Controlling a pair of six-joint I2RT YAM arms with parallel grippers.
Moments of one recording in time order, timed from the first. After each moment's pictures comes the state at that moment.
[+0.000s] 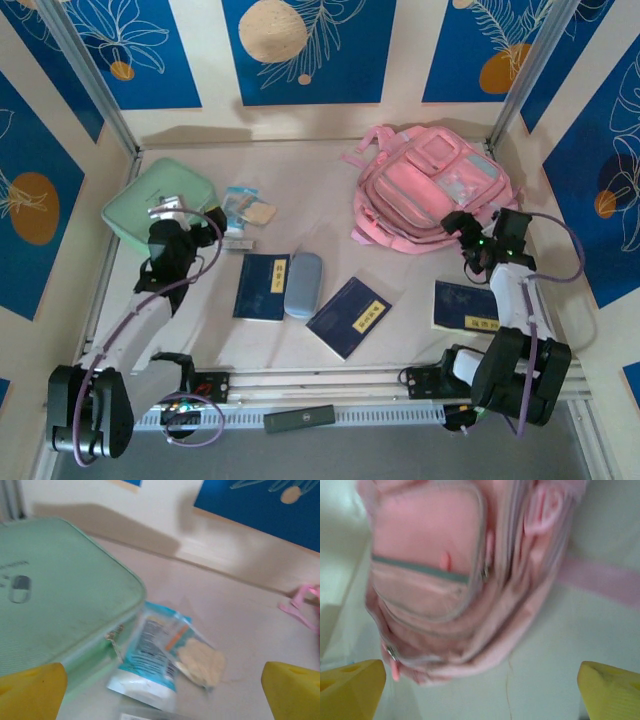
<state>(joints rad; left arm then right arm) -0.11 1.01 0.52 0.17 -0.03 -0.39 -0.31 1.14 0.71 -0.43 -0.38 0.67</state>
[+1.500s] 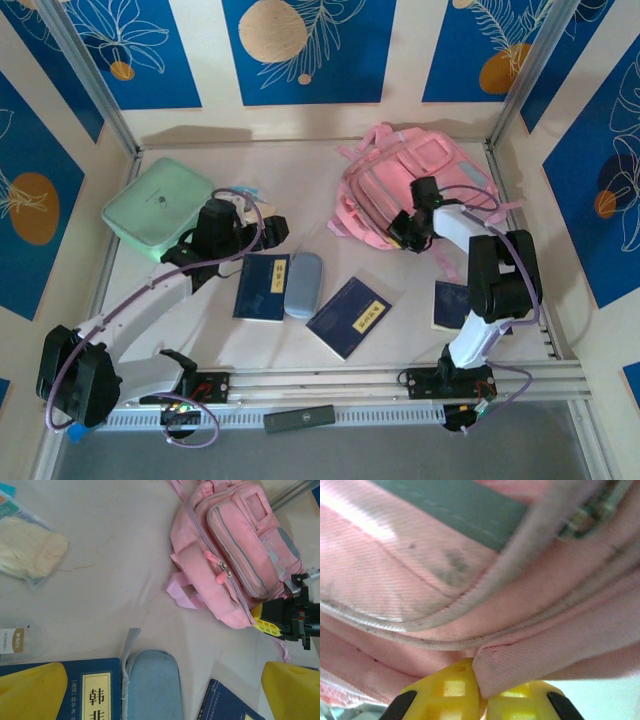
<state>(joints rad) -0.48 1.17 0.82 -0.23 0.15 -0.61 0.17 1.73 1.08 -0.56 -0.27 0.82</state>
